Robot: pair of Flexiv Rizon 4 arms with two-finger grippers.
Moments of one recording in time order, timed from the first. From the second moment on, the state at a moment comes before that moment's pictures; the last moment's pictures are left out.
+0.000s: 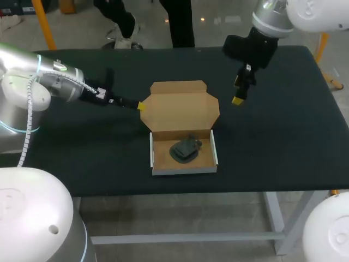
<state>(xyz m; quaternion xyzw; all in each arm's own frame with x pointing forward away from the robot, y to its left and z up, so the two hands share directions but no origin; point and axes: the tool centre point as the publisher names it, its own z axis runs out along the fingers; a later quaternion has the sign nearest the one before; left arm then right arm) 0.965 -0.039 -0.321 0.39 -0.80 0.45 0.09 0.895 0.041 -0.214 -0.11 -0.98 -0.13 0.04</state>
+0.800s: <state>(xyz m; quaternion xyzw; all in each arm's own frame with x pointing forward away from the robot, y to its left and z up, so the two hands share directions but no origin) 0.975 -0.042 -0.336 0.37 -0.78 0.48 0.15 0.903 0.048 -0.211 -0.10 -0.99 -0.11 0.03</state>
